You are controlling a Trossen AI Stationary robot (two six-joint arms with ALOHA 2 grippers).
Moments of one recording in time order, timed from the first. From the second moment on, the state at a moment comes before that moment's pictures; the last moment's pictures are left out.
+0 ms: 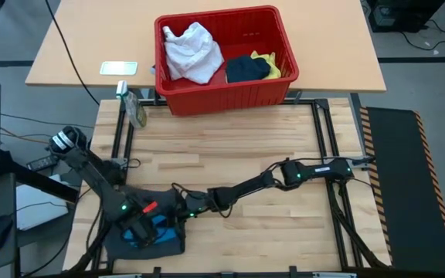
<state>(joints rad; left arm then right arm) -0.83 1.46 1.02 -1.08 0.10 -1.37 0.24 2.63 2.03 0.49 -0.12 0.51</state>
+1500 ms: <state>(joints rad) -1.00 1.46 1.19 -1.37 -0.35 -1.68 0.23 2.03 1.50 -0.21 0.39 0.22</state>
